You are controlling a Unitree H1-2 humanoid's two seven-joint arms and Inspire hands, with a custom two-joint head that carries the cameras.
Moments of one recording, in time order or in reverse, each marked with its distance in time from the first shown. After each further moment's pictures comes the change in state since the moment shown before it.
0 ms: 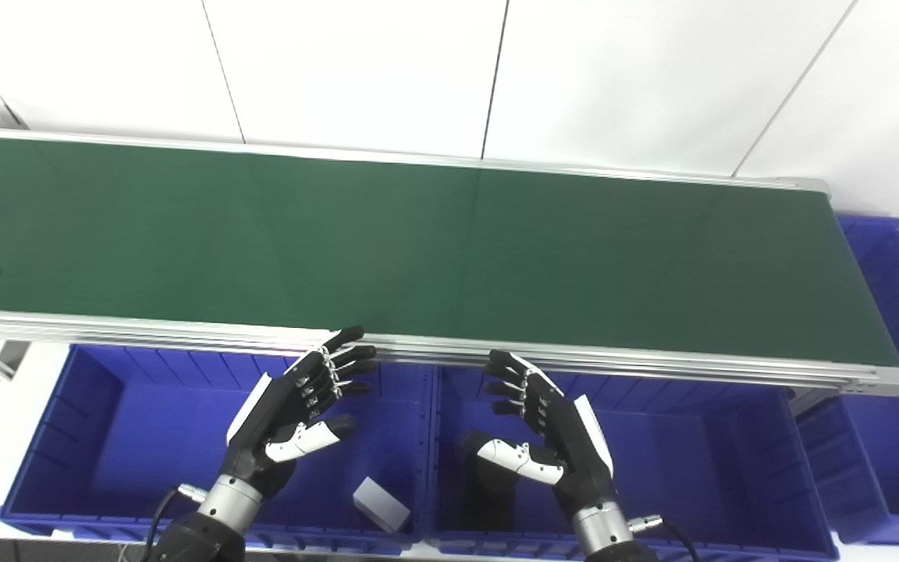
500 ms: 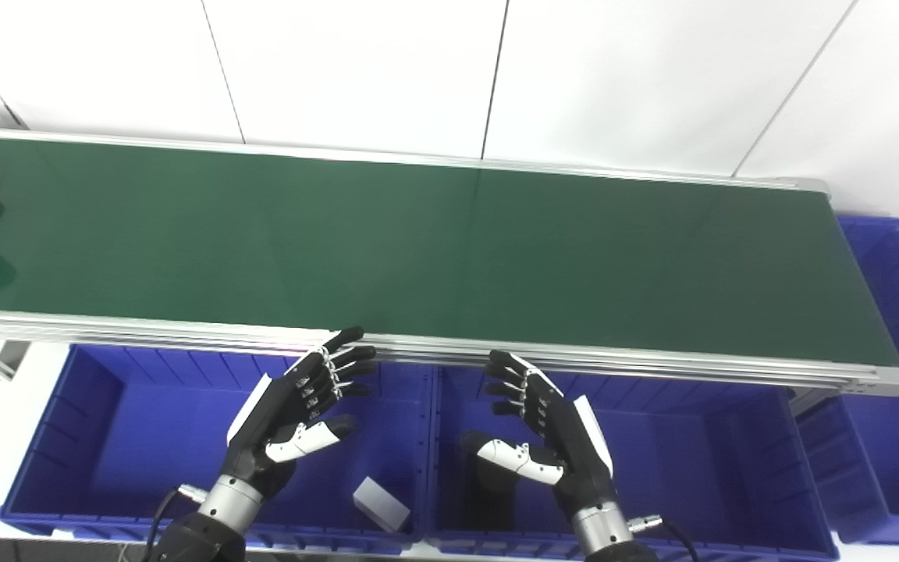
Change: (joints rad) left arm 0.000 0.000 -0.001 0.004 -0.002 0.000 0.000; right arm 0.000 0.000 0.000 0.002 -0.001 0.000 0.000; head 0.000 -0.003
